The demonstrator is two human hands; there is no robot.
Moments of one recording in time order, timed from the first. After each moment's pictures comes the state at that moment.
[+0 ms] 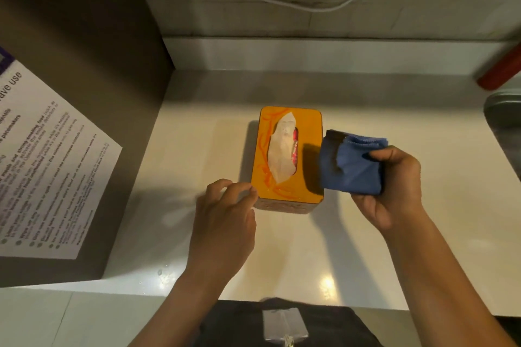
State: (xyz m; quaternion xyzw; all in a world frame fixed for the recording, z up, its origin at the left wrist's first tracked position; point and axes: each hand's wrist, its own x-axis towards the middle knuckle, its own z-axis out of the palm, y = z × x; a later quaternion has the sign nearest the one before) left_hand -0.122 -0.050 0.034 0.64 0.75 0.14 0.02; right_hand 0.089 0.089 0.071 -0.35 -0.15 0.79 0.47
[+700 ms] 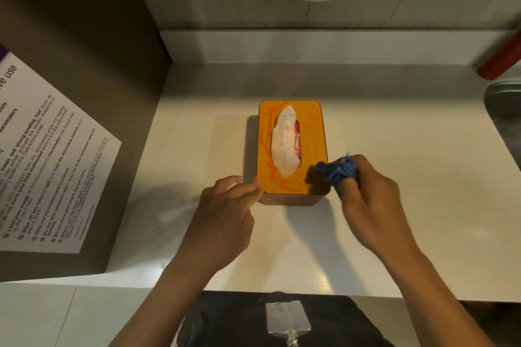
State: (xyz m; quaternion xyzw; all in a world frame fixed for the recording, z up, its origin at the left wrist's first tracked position) left_hand -0.137 -0.051 0.041 0.69 0.70 0.12 0.13; right_hand 0.089 0.037 0.062 -0.52 -0.74 0.32 0.30
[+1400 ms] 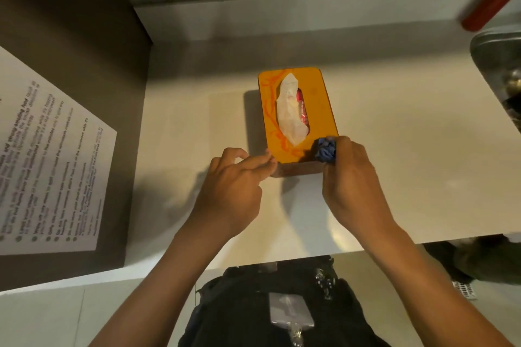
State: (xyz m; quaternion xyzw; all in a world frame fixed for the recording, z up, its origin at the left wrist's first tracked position) left_hand -0.165 -0.046 0.040 0.76 0.63 0.10 0.14; right_hand 0.042 -0.005 0.040 -0.57 -0.77 0.15 0.24
